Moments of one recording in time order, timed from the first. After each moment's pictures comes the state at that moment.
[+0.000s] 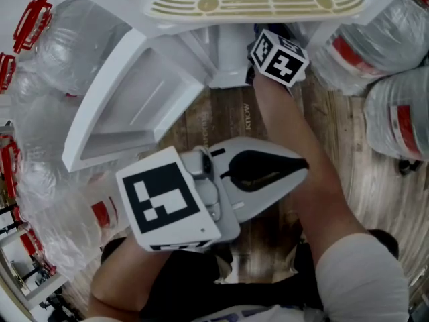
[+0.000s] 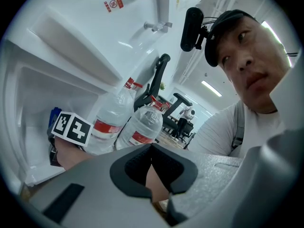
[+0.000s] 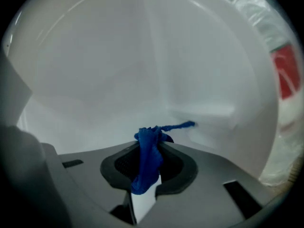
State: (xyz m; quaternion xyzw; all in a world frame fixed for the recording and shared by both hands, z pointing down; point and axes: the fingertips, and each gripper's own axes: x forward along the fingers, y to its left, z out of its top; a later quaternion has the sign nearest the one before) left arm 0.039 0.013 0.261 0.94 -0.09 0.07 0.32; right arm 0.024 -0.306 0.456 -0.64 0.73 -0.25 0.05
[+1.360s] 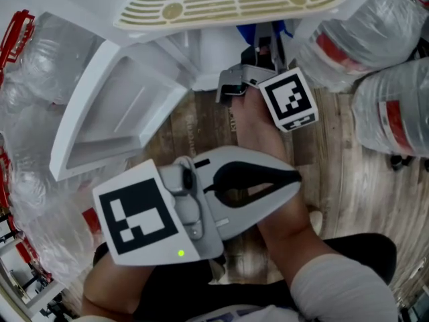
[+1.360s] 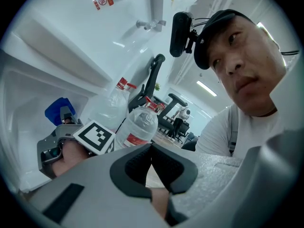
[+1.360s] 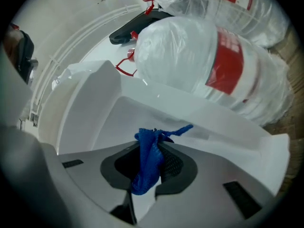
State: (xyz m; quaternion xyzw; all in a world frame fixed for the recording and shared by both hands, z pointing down) left arm 0.051 0.020 0.249 0.95 -0.06 0.07 0.31; right arm 0.055 -0.232 0.350 -0.53 0.65 -0.34 0.42
